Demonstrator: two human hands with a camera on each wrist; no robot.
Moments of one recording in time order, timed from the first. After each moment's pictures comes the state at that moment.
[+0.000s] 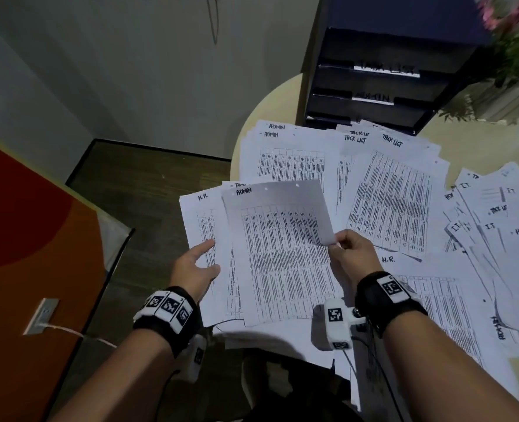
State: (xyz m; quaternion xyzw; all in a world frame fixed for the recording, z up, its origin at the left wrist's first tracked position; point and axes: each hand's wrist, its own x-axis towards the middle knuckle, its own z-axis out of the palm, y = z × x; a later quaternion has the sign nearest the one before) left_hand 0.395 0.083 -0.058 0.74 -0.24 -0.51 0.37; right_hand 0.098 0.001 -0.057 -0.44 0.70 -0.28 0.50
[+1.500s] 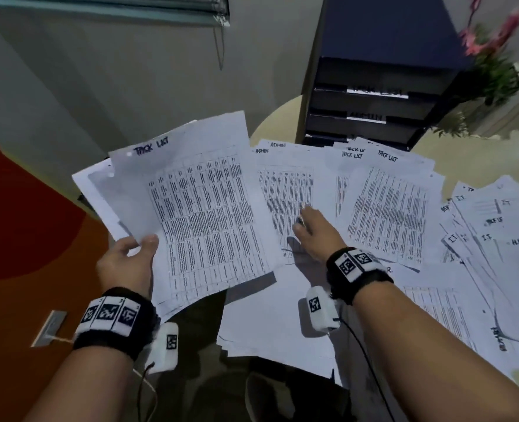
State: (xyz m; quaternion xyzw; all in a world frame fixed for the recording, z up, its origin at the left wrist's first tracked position) left_hand 0.458 0.087 0.010 0.83 -0.17 -0.23 0.48; right_hand 0.152 -0.043 -0.019 -0.71 0.60 -0.06 0.37
